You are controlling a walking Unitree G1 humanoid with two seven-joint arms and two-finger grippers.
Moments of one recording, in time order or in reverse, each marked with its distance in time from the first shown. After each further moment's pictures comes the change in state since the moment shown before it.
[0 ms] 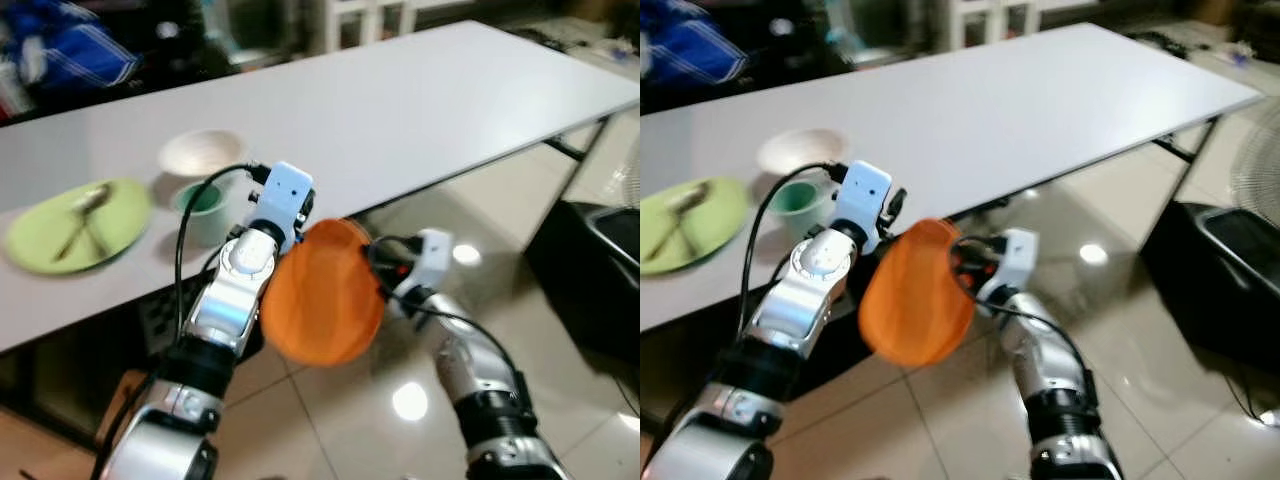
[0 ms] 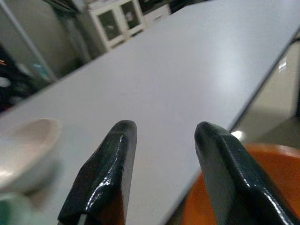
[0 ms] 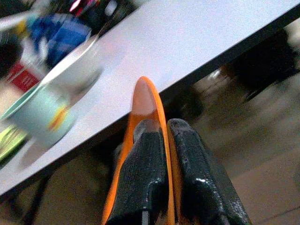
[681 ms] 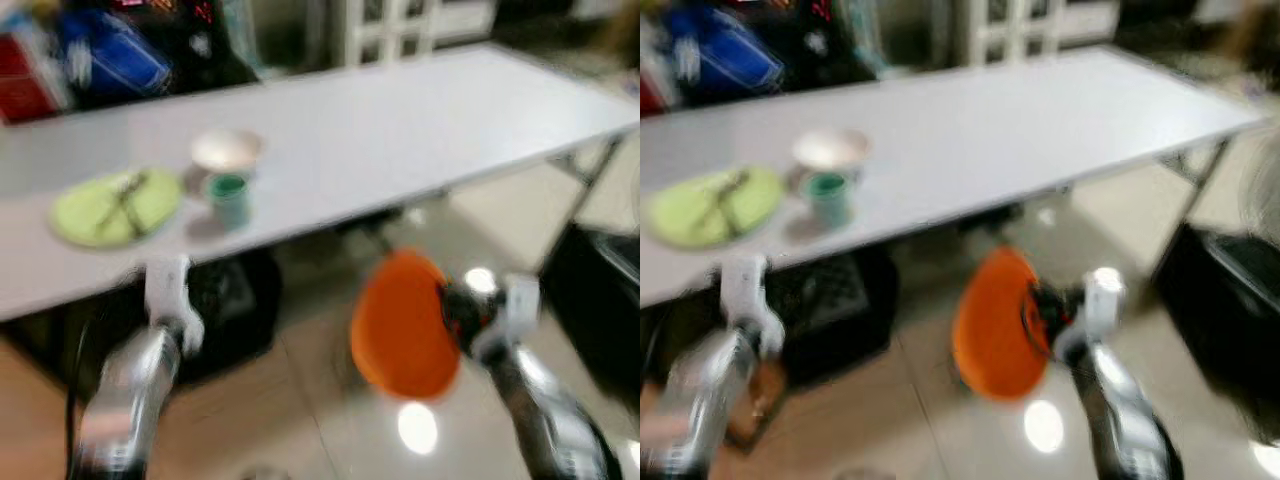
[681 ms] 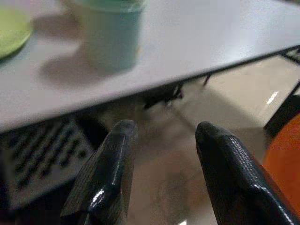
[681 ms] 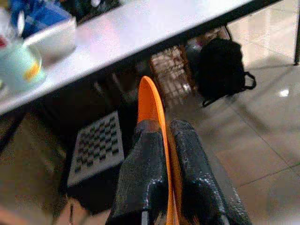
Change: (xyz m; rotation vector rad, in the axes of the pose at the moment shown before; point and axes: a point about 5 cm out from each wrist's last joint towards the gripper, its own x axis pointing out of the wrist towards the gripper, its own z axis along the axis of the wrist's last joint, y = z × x) left arm -0.116 0.051 -0.112 -0.445 0.203 0.048; right arm -0.093 -0.069 -0.016 -0.165 0.034 -0.138
